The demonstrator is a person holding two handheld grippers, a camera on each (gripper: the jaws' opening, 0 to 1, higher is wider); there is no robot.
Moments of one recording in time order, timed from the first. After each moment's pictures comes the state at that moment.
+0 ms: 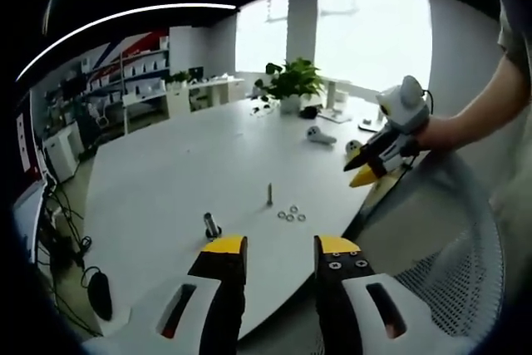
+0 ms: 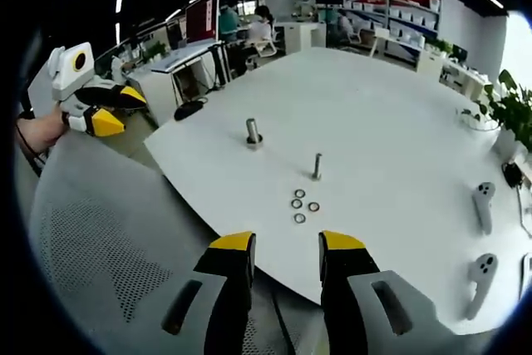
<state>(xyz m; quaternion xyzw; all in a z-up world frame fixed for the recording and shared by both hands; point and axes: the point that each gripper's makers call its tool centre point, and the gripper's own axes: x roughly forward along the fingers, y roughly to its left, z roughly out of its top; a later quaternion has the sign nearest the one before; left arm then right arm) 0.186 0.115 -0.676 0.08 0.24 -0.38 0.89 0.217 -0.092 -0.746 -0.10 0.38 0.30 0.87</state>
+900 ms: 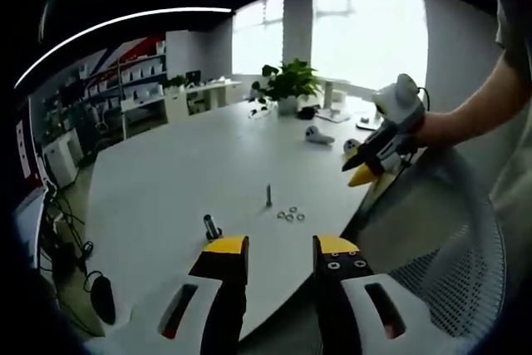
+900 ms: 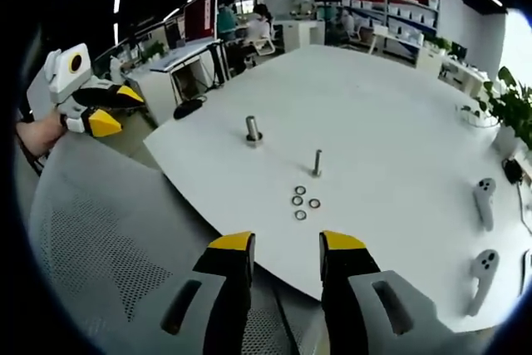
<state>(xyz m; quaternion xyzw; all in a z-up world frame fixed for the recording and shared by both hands) 0.184 0.116 -0.678 0.09 0.24 -0.38 0.89 0.213 -0.090 -0.750 -0.09 0.39 0.30 0.86</state>
